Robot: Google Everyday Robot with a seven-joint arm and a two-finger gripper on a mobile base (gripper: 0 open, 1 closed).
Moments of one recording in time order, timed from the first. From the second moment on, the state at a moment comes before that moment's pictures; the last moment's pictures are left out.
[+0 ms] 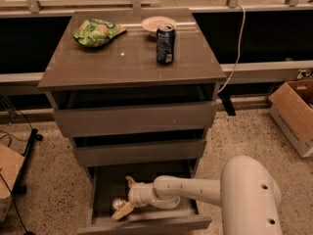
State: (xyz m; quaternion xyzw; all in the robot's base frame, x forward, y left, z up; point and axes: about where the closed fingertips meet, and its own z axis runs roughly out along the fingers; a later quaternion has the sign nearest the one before) arm 0.537 0.151 0.266 -0.53 0.70 0.31 0.36
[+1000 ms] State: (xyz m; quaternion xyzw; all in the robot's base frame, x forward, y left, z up) arm 0.542 0.147 0.212 -0.51 0.73 0.31 0.35
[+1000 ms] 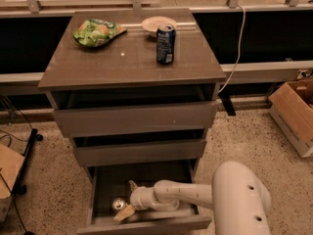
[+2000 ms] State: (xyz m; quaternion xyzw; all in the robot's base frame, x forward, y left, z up) arm 0.542 0.162 0.178 -0.48 0.73 0.35 0.34
